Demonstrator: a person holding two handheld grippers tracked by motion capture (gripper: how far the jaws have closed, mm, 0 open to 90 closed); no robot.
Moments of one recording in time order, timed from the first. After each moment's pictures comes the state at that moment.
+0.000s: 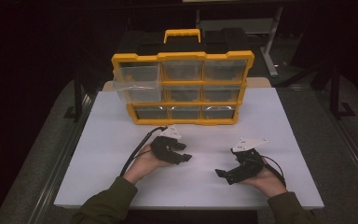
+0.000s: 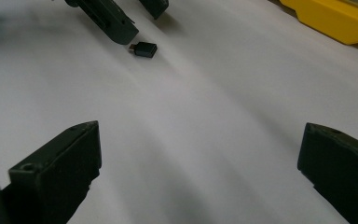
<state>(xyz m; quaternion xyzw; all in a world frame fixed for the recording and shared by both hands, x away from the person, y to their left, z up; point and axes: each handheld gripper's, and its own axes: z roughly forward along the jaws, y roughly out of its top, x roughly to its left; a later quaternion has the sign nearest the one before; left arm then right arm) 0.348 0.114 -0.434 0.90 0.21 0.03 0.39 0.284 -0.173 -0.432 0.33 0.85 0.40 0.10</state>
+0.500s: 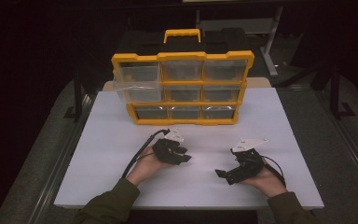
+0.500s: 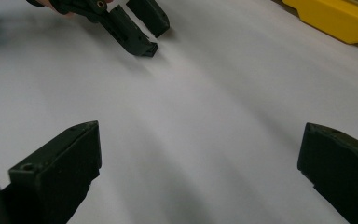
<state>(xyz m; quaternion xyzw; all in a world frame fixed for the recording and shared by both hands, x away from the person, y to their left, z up) 0.348 0.109 -0.447 0.91 0.21 0.04 0.36 0.284 -0.173 -0.432 0.33 0.85 0.40 0.10</state>
